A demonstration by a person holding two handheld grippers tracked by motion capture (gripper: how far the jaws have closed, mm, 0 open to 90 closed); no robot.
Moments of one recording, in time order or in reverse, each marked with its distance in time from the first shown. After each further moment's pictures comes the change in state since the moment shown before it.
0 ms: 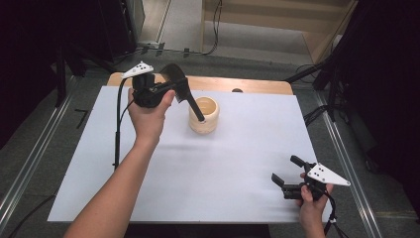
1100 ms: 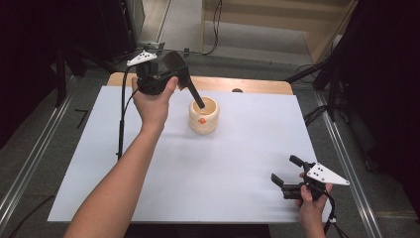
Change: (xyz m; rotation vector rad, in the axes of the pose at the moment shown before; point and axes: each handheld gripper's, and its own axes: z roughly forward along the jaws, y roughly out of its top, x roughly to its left) left arm 0.018 0.012 0.025 -0.036 0.065 -0.004; right arm 0.000 -0.001 0.002 0.003 0.010 -0.002
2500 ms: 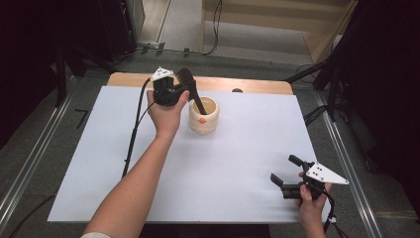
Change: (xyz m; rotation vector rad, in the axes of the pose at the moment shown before) left arm 0.014 -0.053 0.042 0.074 0.078 0.008; right arm -0.001 0.000 0.002 0.001 0.013 -0.006
